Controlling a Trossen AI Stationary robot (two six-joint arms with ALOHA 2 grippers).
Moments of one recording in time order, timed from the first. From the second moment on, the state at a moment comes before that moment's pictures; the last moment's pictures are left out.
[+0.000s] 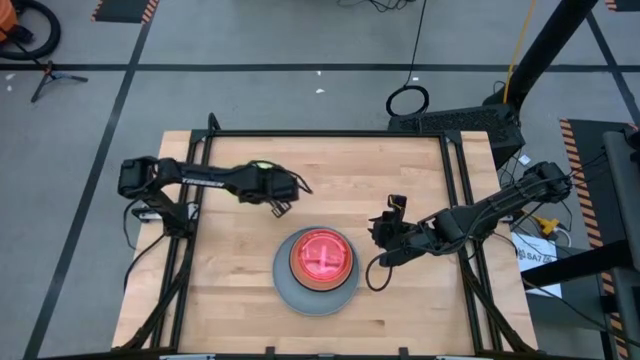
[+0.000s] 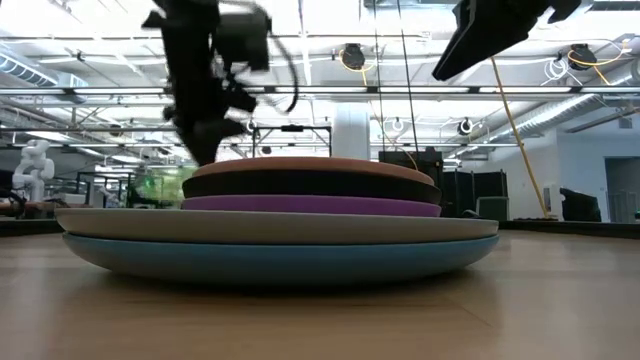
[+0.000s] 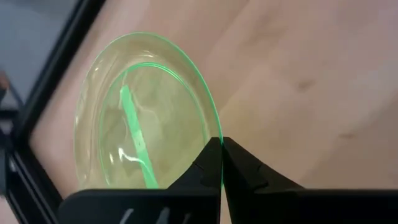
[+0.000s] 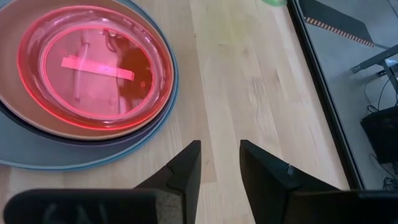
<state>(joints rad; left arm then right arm) 0.12 1.61 1.09 -0.92 -0.47 -0.52 0.41 1.31 1.01 -0.70 0.63 0.22</state>
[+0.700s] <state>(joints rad) -0.43 1.60 1.43 -0.86 -0.33 -0.18 0.41 1.31 1.01 -0.70 0.63 0.22</state>
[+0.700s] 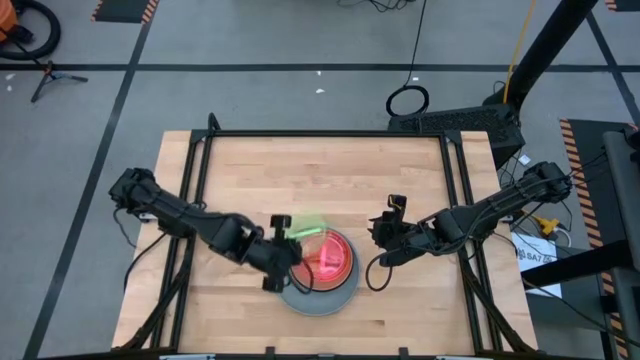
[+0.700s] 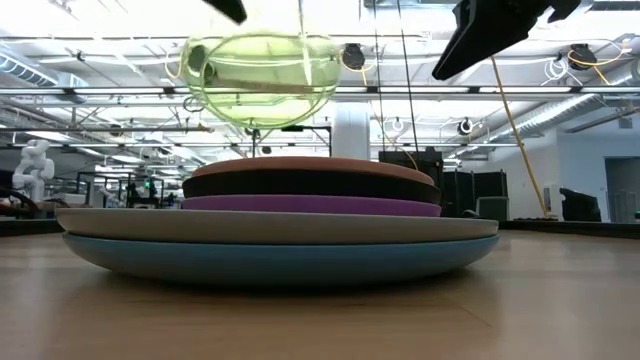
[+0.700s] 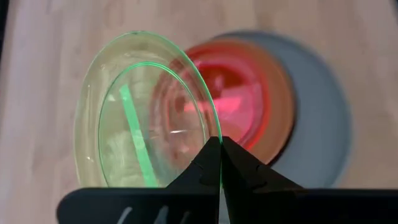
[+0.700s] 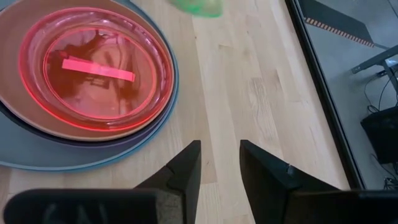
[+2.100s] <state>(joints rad) -0.45 1.81 1.43 -0.68 -0.26 -0.06 0.41 1.31 1.01 -0.68 0.63 0.22</state>
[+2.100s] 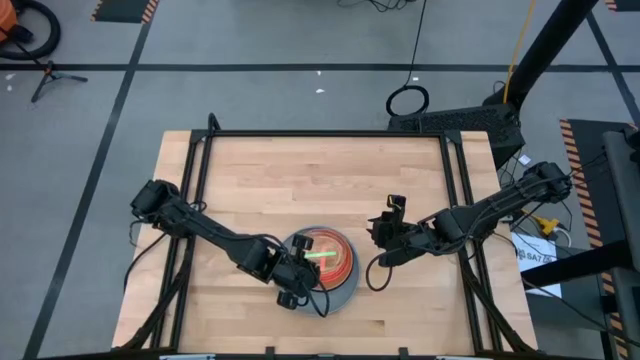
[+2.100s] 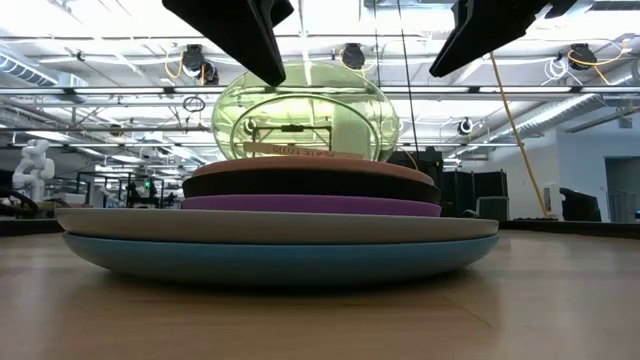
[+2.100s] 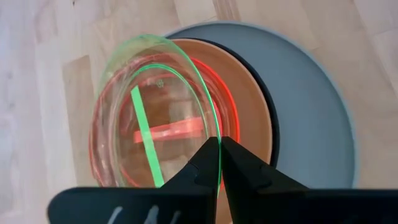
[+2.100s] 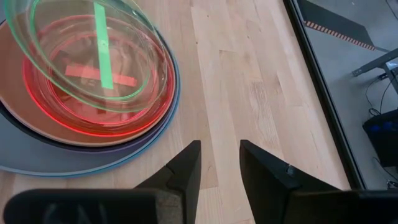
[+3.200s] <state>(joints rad) -0.45 1.82 1.43 -0.69 -0.25 -0.11 0.41 1.31 1.01 -0.68 0.63 0.22</state>
